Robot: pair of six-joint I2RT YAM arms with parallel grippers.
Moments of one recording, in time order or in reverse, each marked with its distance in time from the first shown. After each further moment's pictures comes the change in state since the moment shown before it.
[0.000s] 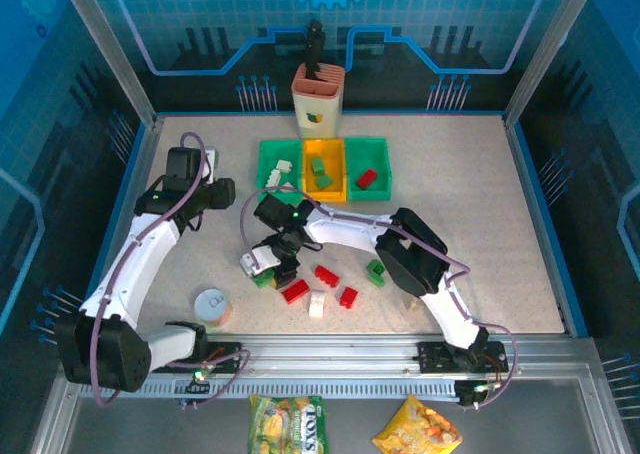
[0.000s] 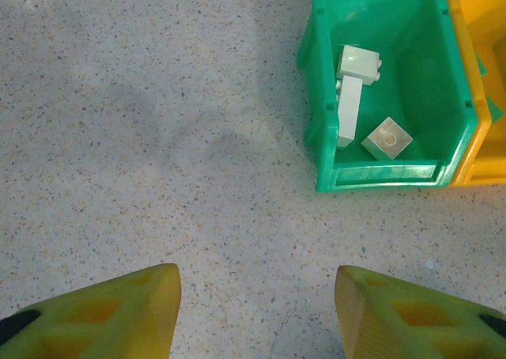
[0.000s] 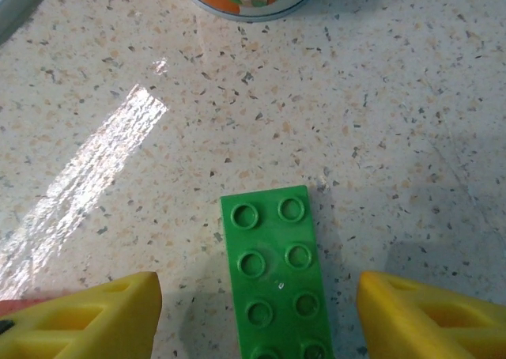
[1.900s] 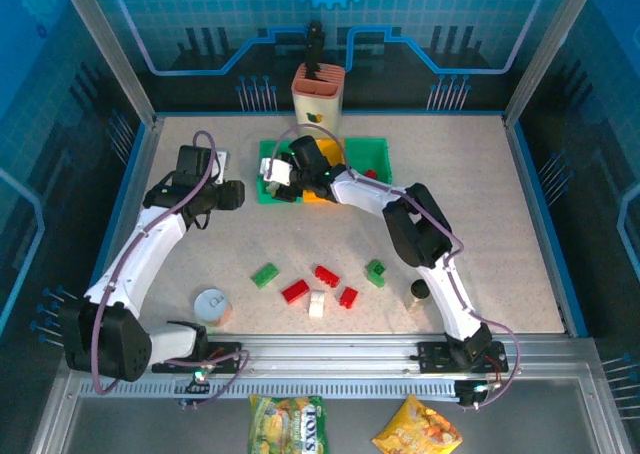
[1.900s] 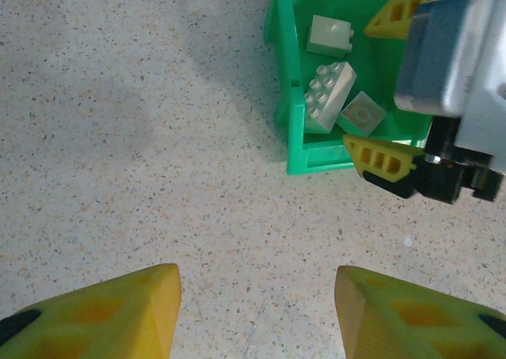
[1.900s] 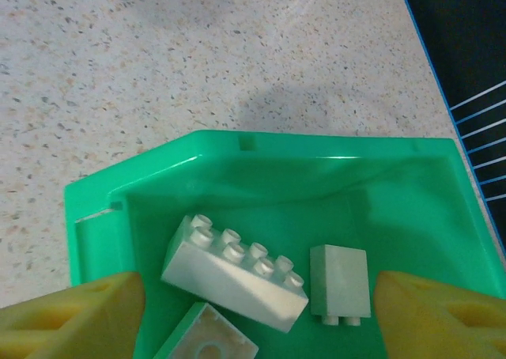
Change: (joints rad) left arm -0.041 0.057 0.023 -0.023 0.035 0.003; right arm -0.288 0.105 0.108 0.578 0.277 0.363
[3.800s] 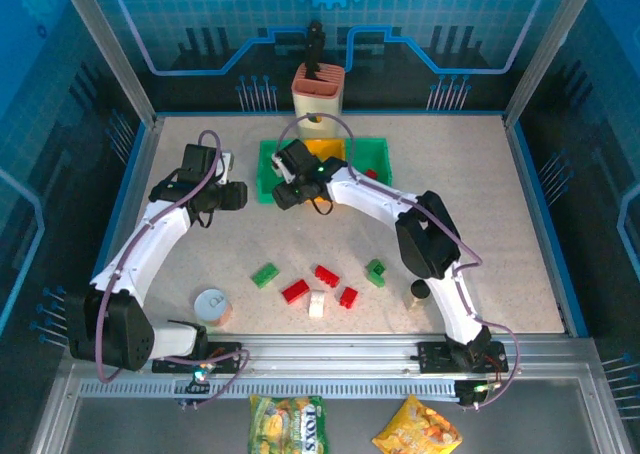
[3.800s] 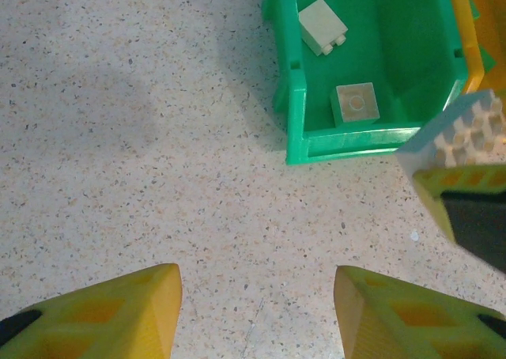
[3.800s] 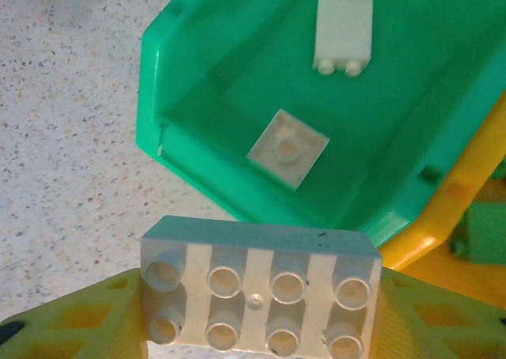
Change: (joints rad) left arm -0.005 0.053 0.009 -0.004 0.003 0.000; right arm 0.064 -0.110 0.077 -0.475 0.218 0.874
